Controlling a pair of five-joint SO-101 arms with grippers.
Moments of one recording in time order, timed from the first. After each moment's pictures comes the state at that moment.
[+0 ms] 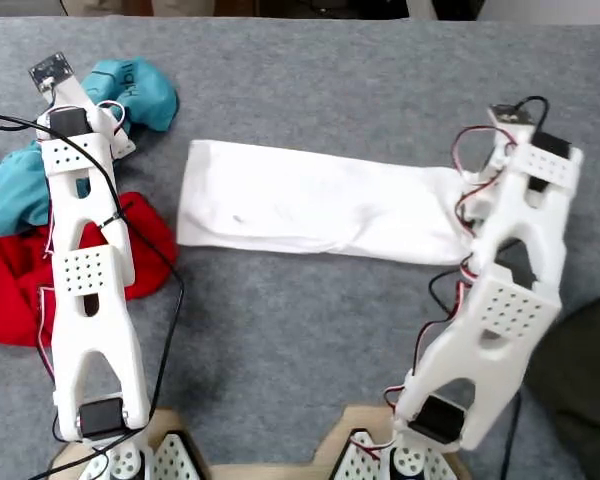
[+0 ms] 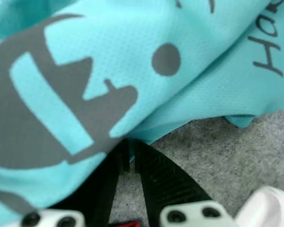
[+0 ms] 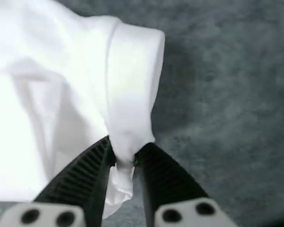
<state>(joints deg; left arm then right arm) -15.8 77.3 -92.3 85.9 12.0 23.9 41.3 -26.2 80.4 12.1</state>
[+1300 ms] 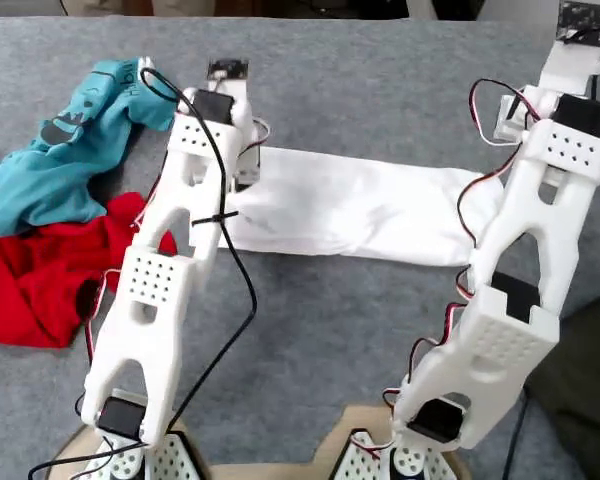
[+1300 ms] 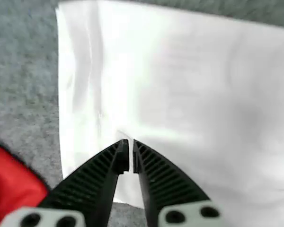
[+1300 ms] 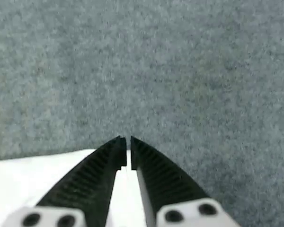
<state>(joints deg) 11.2 61.5 -72.4 100.4 6.2 20.7 26.3 -32.9 67.9 0.0</state>
